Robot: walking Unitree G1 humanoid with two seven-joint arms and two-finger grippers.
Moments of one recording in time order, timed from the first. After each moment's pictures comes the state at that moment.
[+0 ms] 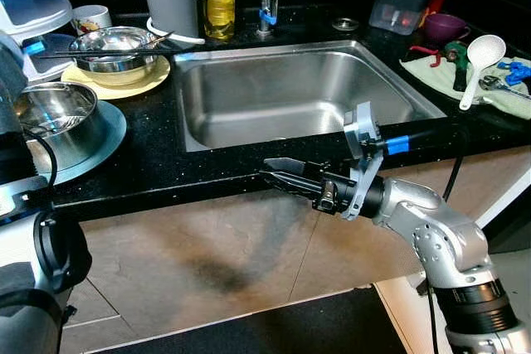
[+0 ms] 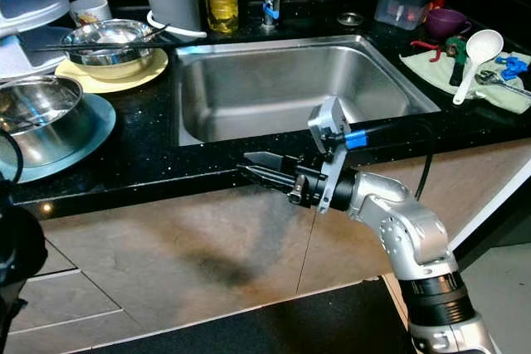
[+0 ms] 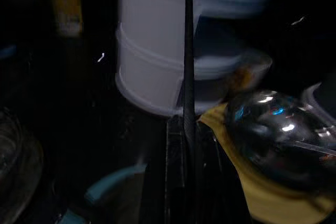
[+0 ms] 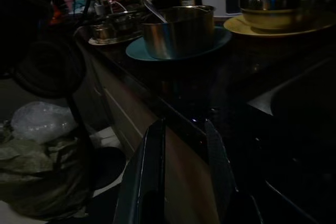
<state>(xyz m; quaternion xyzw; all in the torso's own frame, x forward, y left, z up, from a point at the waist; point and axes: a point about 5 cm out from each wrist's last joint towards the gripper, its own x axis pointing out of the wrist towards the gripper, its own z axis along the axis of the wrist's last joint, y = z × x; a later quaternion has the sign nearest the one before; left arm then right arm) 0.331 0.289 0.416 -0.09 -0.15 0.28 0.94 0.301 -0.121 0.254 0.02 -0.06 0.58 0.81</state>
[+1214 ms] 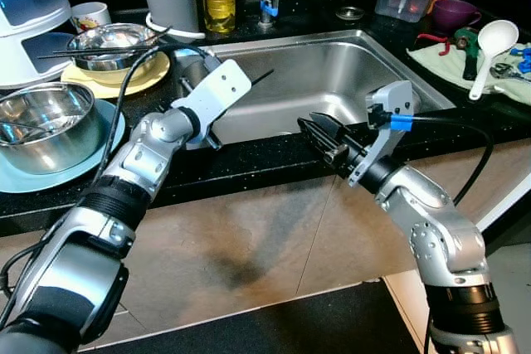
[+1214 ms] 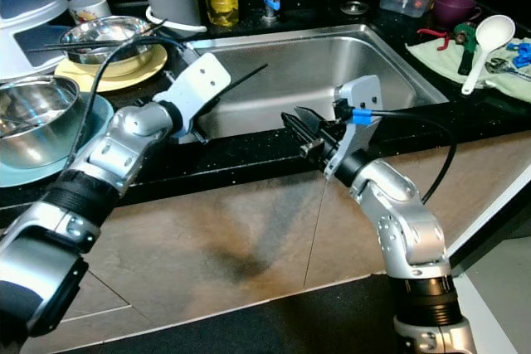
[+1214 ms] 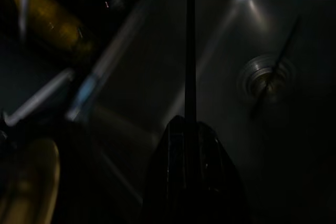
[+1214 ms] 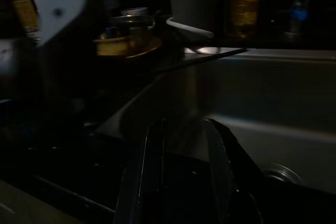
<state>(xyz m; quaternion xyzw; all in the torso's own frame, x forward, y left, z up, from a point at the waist) 0.410 0.108 0.303 0.37 -0.11 -0.23 0.90 0.320 -0.139 0.269 0.01 -0.14 0.32 0.94</state>
